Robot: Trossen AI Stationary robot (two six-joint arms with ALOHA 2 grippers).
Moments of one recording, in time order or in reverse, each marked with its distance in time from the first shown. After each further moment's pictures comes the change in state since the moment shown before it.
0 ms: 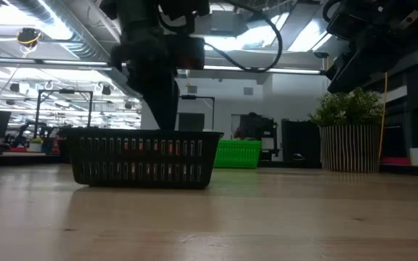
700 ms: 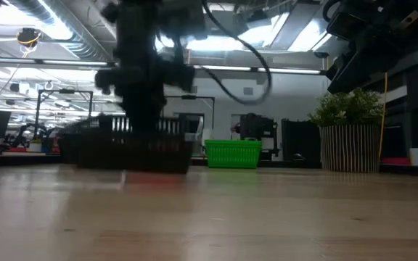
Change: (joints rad) left arm 0.020 0.066 0.015 -0.151 -0.046 0.006; right arm 0.000 0.000 0.000 0.000 0.000 -0.001
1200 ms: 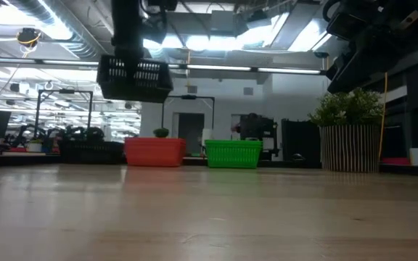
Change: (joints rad) left arm 0.387 -0.292 0.235 -0.493 -0.585 0.137; right arm 0.000 0.000 0.000 0.002 0.000 -0.002
